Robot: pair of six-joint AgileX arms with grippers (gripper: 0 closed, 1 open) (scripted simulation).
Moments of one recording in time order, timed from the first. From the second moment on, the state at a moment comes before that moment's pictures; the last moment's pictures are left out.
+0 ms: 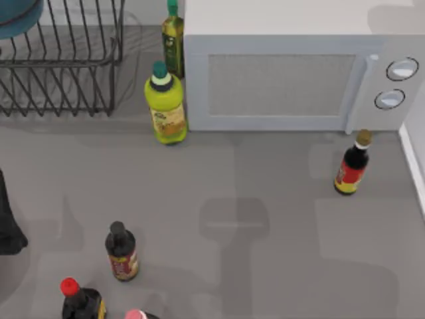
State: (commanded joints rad) left arm 0.00 0.00 0.00 0.00 0.00 0.00; right arm -0.15 2.71 2.86 -1.68 -0.01 -0.43
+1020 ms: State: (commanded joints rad) left arm 0.00 0.00 0.00 0.00 0.00 0.00; right arm -0.15 2.63 2.51 -1.44 -0.01 -0.42
